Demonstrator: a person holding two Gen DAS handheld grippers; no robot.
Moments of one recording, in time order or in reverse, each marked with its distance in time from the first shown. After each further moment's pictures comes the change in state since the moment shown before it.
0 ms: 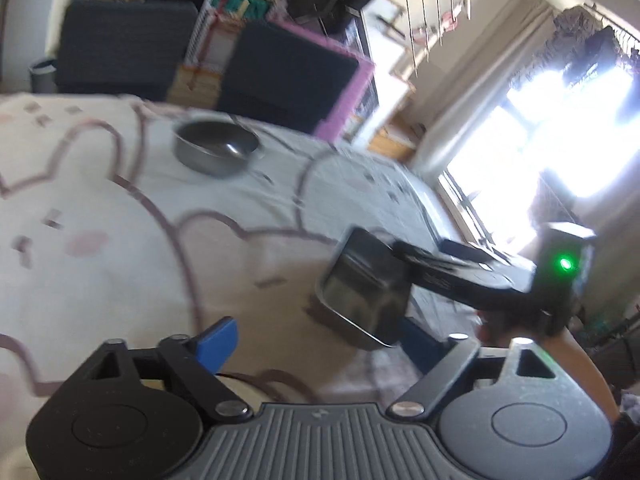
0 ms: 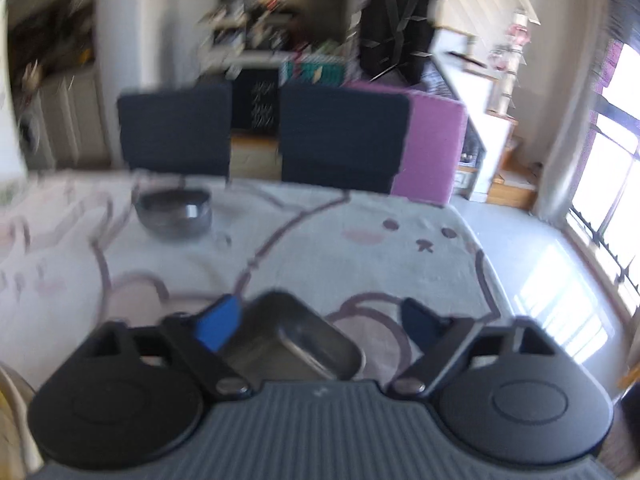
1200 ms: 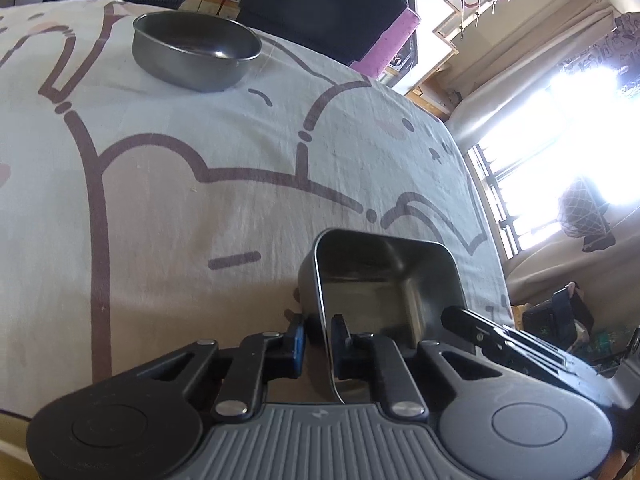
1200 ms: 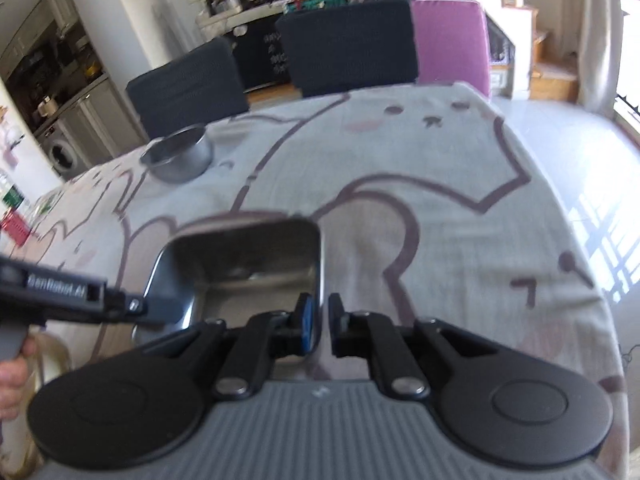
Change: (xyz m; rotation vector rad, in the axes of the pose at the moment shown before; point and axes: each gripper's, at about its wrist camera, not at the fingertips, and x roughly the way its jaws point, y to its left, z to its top) left arm 0.123 0.004 0.014 -0.137 0.138 0.040; right arm 0.012 -0.045 -0.054 0.282 0.166 0.242
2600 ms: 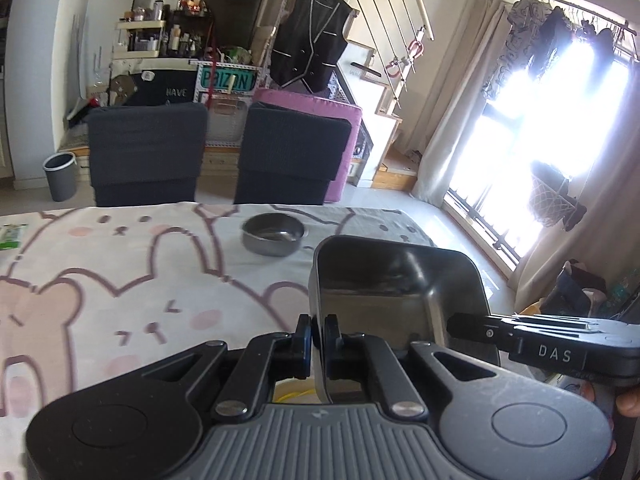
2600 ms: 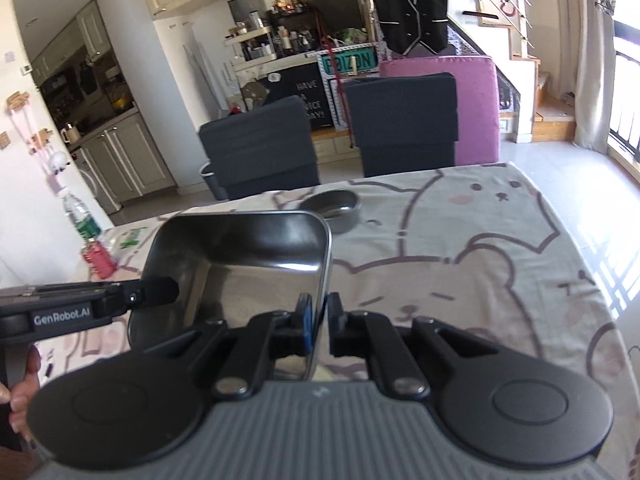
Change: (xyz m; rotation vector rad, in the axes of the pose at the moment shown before) left arm -0.298 0.051 -0.051 0.347 -0.321 0.051; right arm -0.167 0.227 -0.018 0.002 -0.129 0.031
